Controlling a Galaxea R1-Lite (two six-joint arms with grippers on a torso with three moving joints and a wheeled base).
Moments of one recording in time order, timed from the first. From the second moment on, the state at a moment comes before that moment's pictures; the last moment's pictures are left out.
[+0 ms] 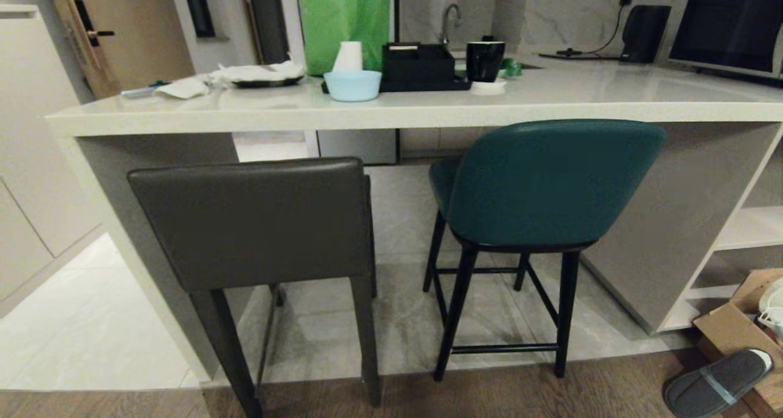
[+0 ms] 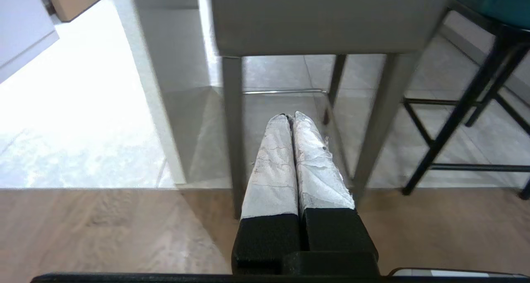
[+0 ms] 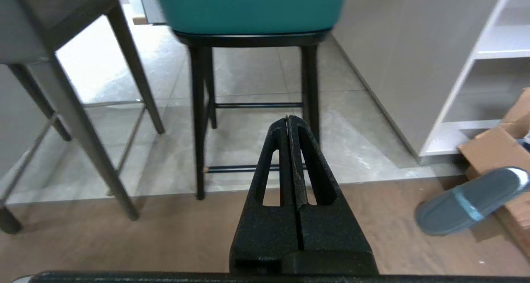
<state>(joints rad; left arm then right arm) 0.00 0.00 -0.02 0.03 0.00 -0.01 0.00 0.00 0.00 0.00 0.00 0.00</state>
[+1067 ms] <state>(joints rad) 0.00 0.00 -0.02 0.03 0.00 -0.01 0.00 0.00 0.00 0.00 0.00 0.00</state>
